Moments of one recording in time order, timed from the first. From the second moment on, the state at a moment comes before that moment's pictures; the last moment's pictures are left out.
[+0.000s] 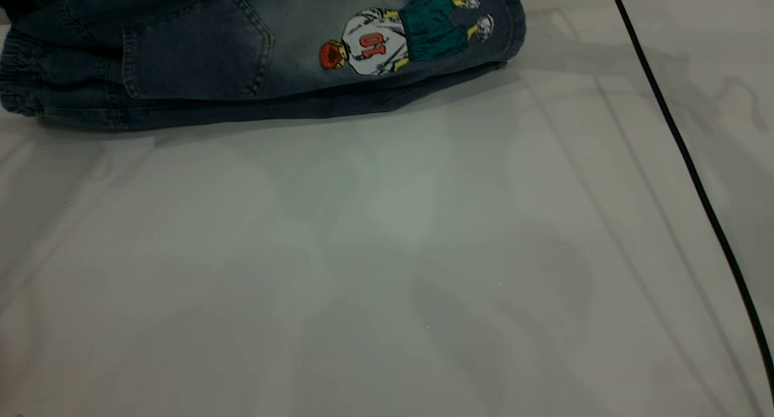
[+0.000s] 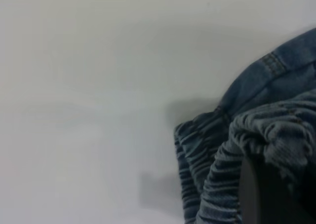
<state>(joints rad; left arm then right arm) 0.05 2.04 -1.37 0.45 0.42 -0.33 0.12 2.60 -2.18 1.05 0.93 -0.84</state>
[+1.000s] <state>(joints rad) 0.05 2.20 -1.50 0.53 0.36 -0.38 0.12 2.66 -2.19 1.07 0.70 -0.89</state>
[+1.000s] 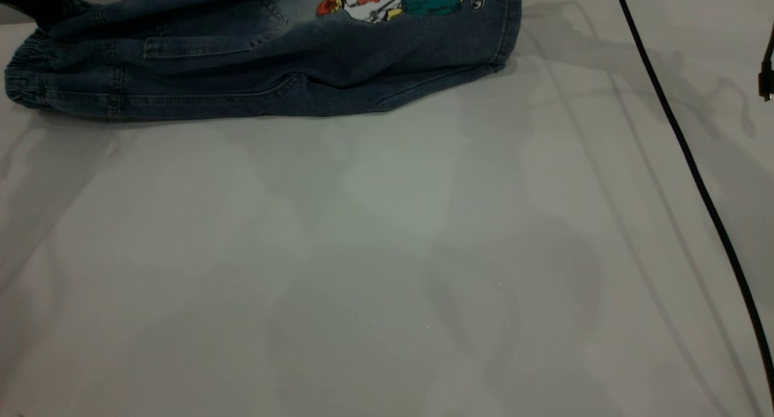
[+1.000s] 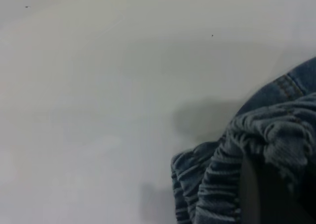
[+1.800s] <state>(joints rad) 0.05 2.20 -1.50 0.60 0.34 -0.38 0.12 2.65 -2.19 1.10 0.69 -0.87</state>
